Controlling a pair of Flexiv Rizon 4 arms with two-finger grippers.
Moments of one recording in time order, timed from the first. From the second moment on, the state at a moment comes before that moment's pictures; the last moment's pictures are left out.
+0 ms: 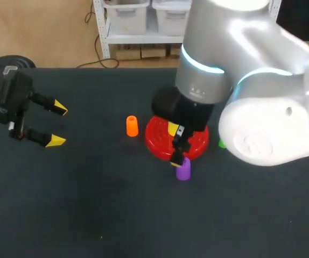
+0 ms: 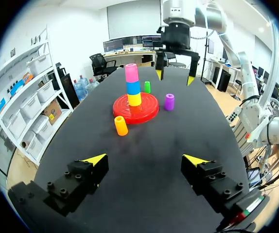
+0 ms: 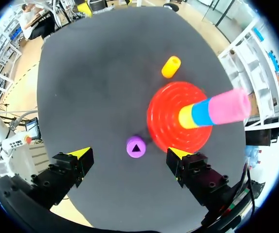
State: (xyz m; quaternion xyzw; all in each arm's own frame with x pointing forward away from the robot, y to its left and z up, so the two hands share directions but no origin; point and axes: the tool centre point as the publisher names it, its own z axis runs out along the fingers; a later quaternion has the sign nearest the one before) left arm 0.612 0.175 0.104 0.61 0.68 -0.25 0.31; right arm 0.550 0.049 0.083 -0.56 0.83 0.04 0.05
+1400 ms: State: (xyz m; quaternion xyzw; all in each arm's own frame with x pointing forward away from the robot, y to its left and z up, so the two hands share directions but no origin) left arm 0.612 0.175 0.104 0.61 0.68 -0.25 0.31; right arm 0.554 0.043 0.019 -0.55 0.83 0.04 0.00
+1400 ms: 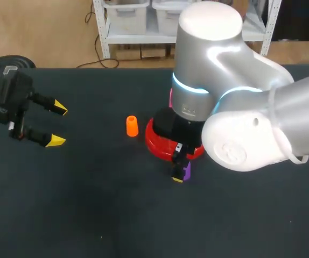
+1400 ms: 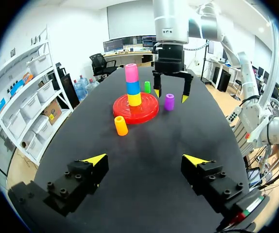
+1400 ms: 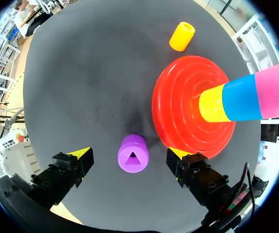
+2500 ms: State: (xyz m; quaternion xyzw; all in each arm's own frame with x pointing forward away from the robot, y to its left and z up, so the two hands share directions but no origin) left arm 0.612 0.175 0.104 0.61 0.68 -0.25 0.31; right arm 0.559 0.041 0.012 -0.55 0.83 0.05 -0.02
